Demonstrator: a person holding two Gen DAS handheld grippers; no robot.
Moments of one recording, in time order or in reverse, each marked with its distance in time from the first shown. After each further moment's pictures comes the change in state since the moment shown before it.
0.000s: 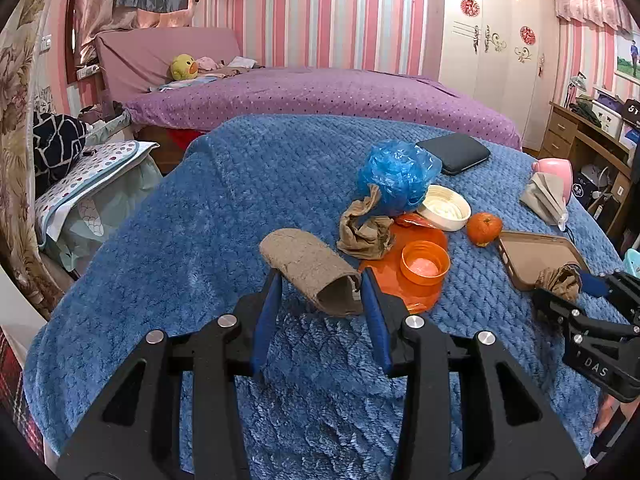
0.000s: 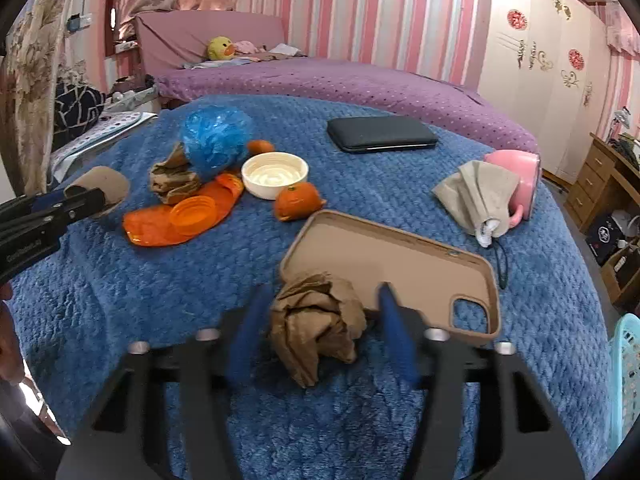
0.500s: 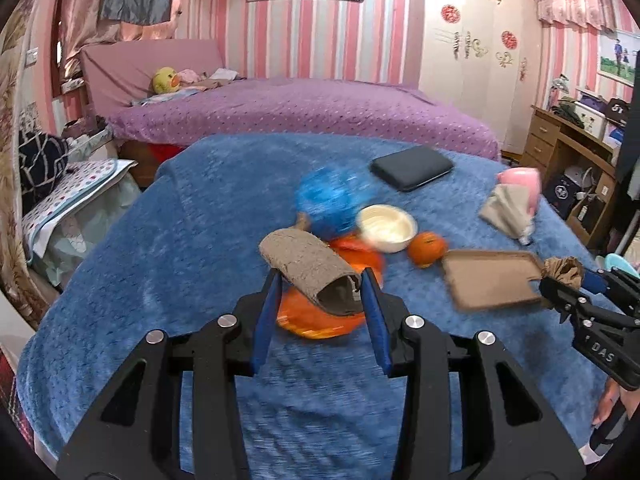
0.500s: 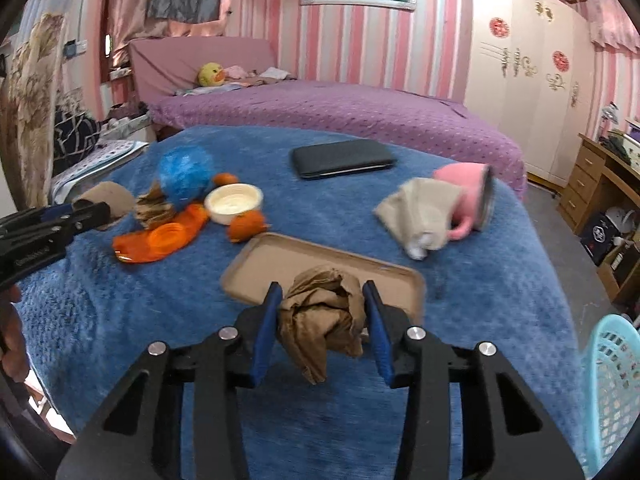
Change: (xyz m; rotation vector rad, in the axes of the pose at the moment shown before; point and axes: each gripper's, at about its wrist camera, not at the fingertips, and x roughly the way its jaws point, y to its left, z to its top) left arm -0.020 -0.052 0.016 0.028 -0.047 -0.066; right arm -0.039 -0.065 -0.004 0.051 -0.087 -0.056
